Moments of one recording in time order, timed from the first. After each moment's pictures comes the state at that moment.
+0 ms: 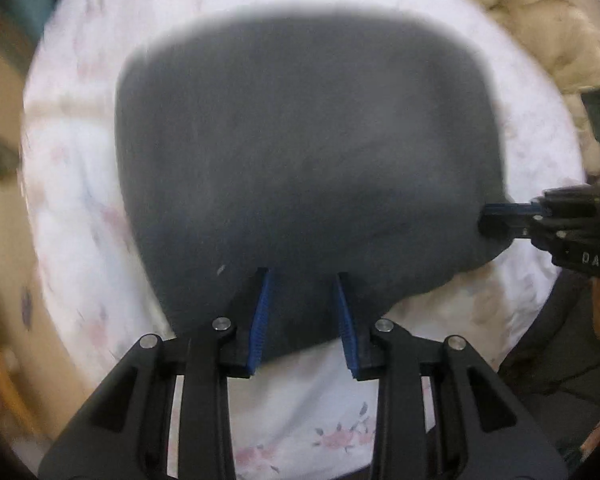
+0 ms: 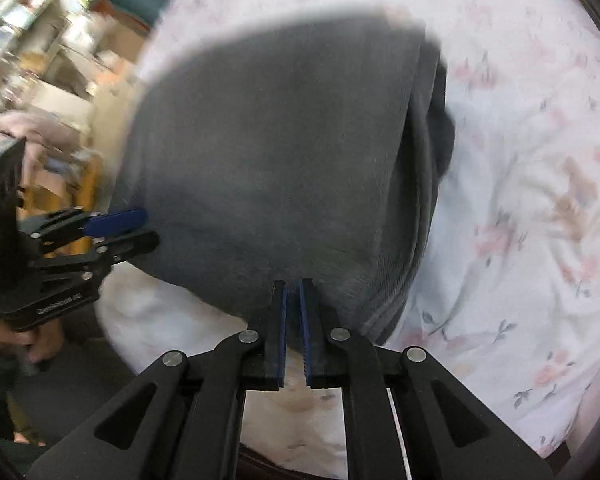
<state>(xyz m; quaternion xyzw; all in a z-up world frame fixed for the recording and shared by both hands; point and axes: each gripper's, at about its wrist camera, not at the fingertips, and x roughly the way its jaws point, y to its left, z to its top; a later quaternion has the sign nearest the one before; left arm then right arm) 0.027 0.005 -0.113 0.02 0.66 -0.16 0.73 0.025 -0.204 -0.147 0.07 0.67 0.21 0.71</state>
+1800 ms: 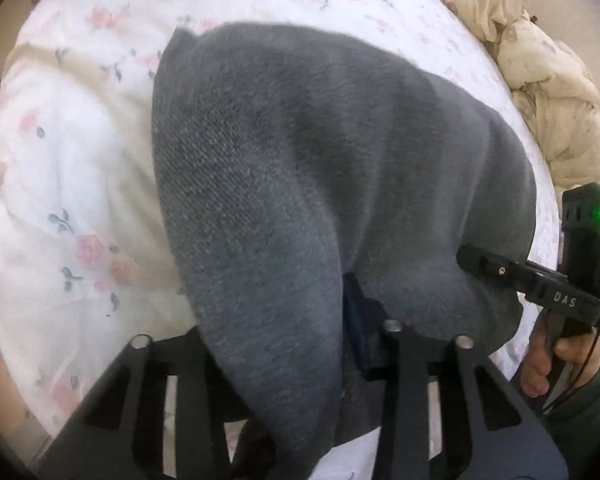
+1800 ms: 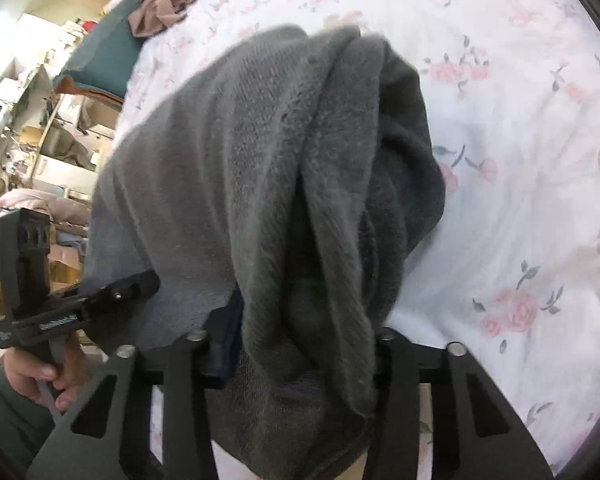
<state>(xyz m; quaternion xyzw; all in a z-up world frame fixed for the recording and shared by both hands) 0.070 0.010 -0.124 -0.11 0.63 -0.16 0.75 0.061 -0.233 -0.171 0.19 0.60 0.19 0.75</state>
